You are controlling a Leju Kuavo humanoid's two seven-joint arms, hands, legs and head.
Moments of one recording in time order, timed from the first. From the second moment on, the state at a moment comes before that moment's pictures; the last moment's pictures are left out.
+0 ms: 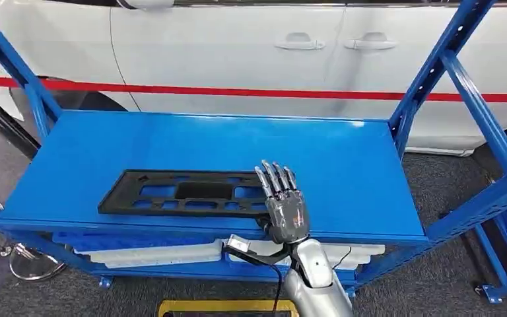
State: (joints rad) left arm -0.12 -0.18 0.16 -0.20 -0.34 0.07 -0.34; right arm -0.25 0.28 0.08 -1.09 1.46 -0.68 -0.23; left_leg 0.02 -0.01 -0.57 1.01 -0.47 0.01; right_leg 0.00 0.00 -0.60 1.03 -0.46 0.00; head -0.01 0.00
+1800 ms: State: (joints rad) left arm -0.13 -0.18 0.19 -0.20 -0.38 0.08 -0.34; right arm -0.24 0.28 0.07 -1.07 1.38 -0.68 -0.34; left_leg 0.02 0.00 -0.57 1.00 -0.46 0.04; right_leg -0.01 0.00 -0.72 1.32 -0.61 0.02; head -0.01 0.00
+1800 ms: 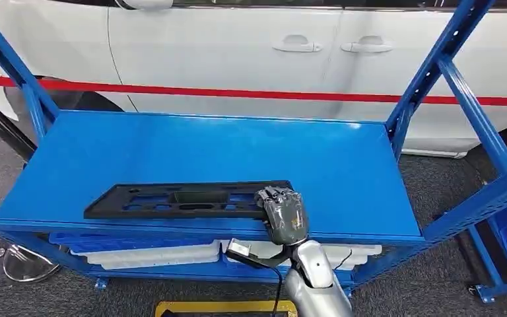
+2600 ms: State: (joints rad) left arm -0.12 -0.17 0.24 -0.20 -0.38 0.09 -0.38; right arm -0.26 0.29 0.09 -1.05 0.79 -0.68 -0.43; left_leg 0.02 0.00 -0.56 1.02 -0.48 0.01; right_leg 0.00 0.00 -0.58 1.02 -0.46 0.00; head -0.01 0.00
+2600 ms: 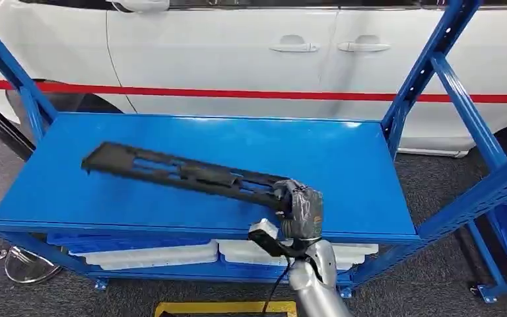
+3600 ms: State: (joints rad) left arm -0.07 -0.16 0.36 -0.20 -0.35 0.10 -0.50; right arm -0.08 0.16 0.54 -1.54 0.26 -0.37 -0.44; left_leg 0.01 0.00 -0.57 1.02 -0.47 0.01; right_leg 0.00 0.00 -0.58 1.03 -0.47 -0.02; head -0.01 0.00
